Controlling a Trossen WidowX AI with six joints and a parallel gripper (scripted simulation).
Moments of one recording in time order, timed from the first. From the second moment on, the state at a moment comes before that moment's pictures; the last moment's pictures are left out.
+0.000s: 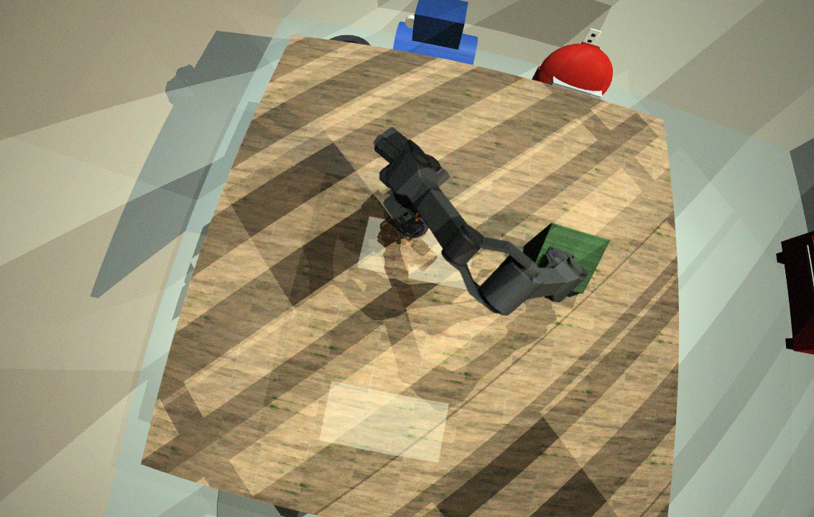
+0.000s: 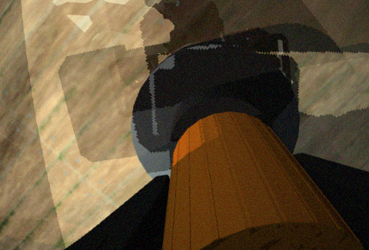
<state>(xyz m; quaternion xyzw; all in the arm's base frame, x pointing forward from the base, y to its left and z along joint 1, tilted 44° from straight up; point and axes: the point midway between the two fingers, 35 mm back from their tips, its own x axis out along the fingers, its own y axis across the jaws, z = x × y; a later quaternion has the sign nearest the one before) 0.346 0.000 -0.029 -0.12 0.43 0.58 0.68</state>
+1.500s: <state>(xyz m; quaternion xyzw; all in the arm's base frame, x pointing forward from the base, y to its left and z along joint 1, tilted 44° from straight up) 0.346 0.000 -0.029 -0.14 0.41 0.60 0.67</state>
